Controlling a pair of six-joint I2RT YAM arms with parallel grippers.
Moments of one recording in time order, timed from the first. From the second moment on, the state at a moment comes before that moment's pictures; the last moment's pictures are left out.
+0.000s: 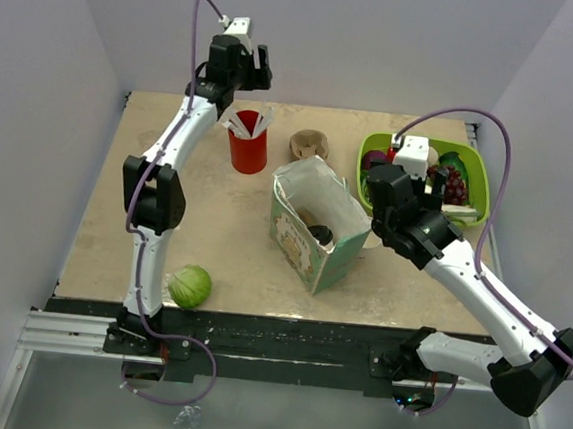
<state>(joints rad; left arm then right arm) -0.25 2.25 2.25 -0.29 0.00 -0.25 0.69 1.13 1.15 -0.59 1.04 0.24</state>
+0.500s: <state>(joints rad) -0.25 2.27 2.18 -0.25 0.11 -0.23 0.69 1.17 1.16 -0.57 1.06 0.17</state>
